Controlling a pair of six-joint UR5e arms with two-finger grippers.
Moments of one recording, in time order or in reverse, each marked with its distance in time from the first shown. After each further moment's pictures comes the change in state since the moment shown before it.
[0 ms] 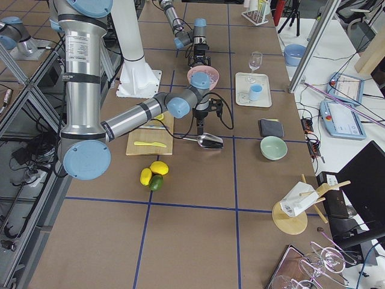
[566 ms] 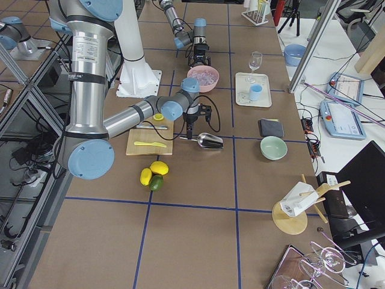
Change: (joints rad) left arm 0.000 0.000 0.000 -0.005 0.001 0.001; right arm -0.153 -0.032 -0.019 0.022 -0.106 0.129
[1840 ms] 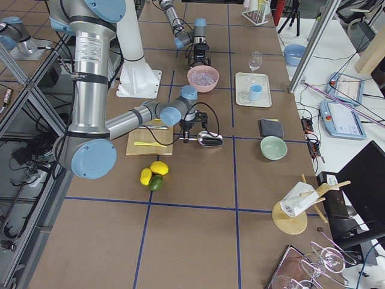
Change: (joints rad) left arm 0.000 0.000 0.000 -0.003 0.001 0.000; right arm -0.039 -0.009 -0.044 -0.002 -0.007 -0.131
